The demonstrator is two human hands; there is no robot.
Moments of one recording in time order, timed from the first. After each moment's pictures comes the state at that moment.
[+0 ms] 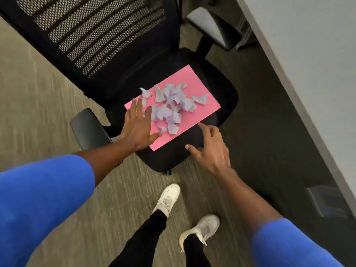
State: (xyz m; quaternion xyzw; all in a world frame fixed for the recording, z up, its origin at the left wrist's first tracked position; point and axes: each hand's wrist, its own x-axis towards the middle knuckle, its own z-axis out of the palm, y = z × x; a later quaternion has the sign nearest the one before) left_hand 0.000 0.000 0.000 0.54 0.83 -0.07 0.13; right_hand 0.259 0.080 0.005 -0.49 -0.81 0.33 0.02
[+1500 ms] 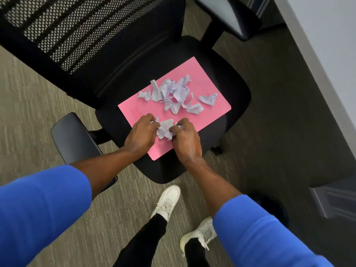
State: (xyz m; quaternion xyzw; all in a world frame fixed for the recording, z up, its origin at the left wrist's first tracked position) left_hand -0.019 0.020 -0.065 0.56 0.81 0.06 0.18; right_hand 0.142 0.093 -0.077 -0.42 -0.87 0.27 0.04
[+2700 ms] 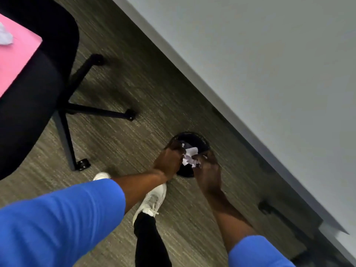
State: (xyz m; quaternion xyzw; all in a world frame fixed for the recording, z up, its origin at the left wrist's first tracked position) left_hand 0.498 0.010 -0.219 0.73 0.56 0.07 0.38; right_hand 0.660 -0.029 -0.199 -0.73 -0.64 0.23 0.07
